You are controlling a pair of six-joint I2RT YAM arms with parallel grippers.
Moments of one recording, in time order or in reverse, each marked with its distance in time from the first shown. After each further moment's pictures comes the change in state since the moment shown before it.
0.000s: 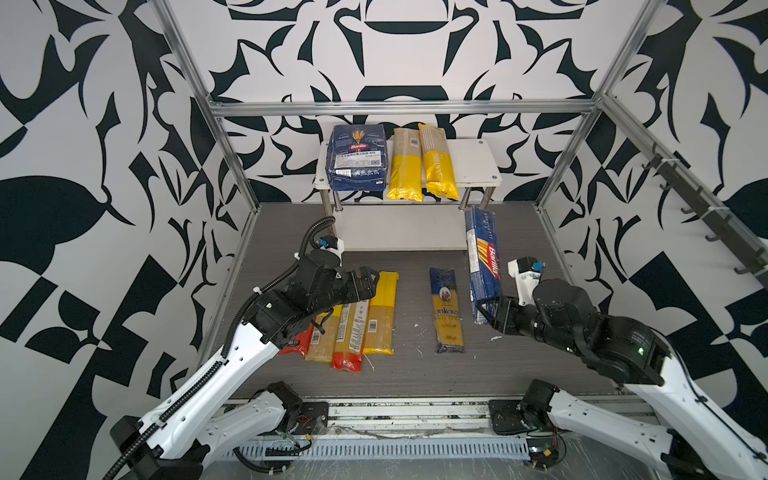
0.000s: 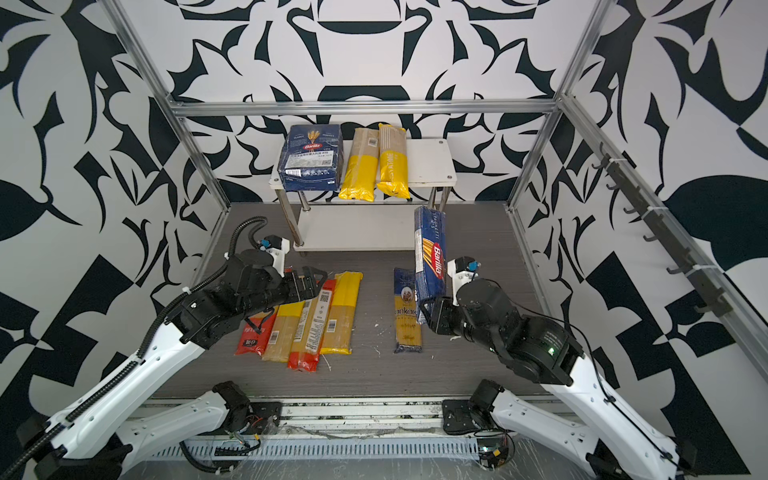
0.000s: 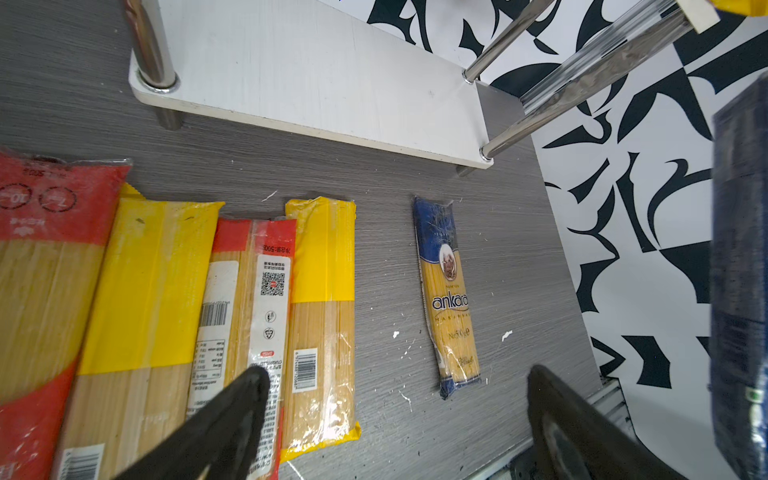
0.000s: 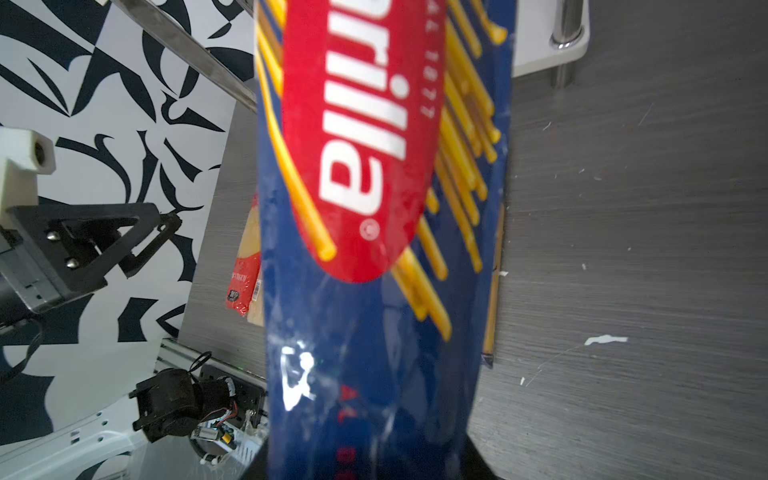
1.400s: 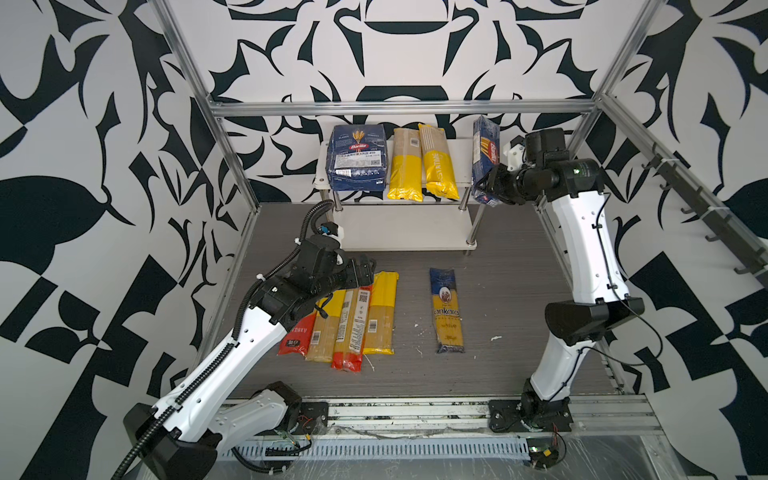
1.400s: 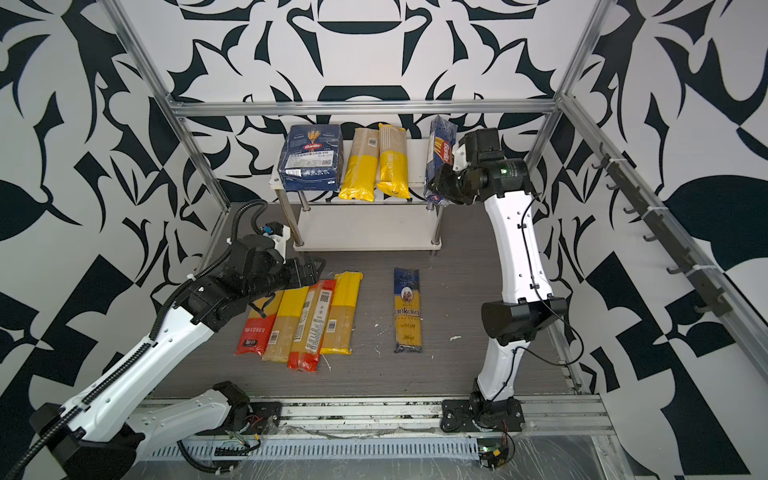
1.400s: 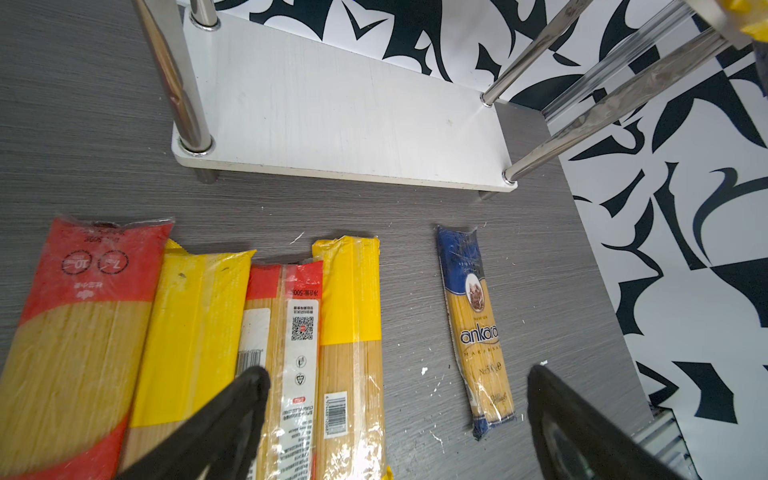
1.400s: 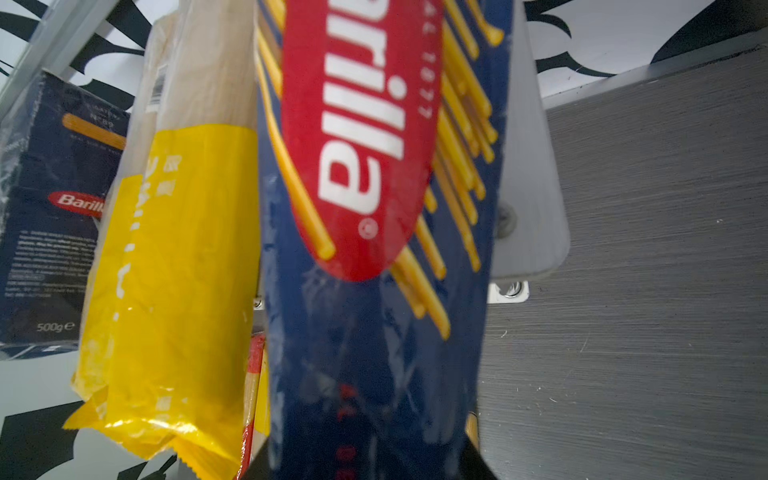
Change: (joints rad) left arm 0.094 0.093 0.061 0.029 0.000 0.122; right arm -0.688 1.104 1.241 -0.206 -0.431 -0.351
